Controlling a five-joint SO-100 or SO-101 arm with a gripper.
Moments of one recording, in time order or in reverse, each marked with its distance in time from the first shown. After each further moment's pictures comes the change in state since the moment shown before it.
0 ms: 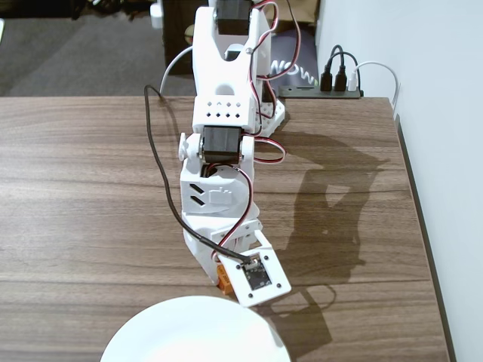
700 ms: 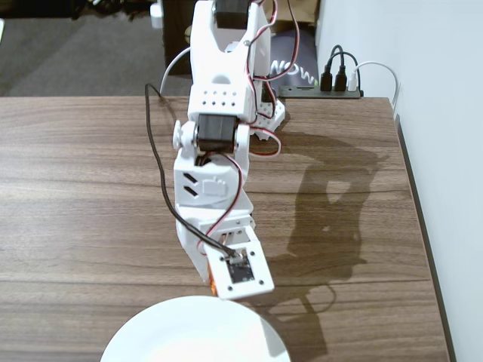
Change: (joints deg) arm 1.0 5.4 0.3 -2.4 7.3
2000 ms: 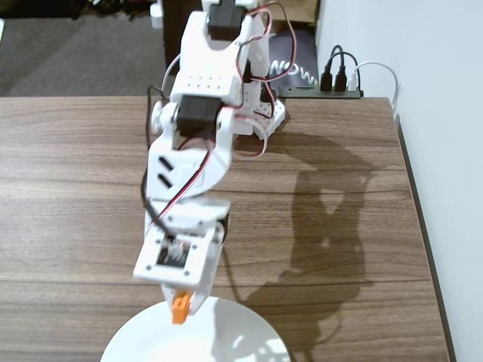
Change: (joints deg) arm 2.6 -8.8 -25.2 -3.9 22.2
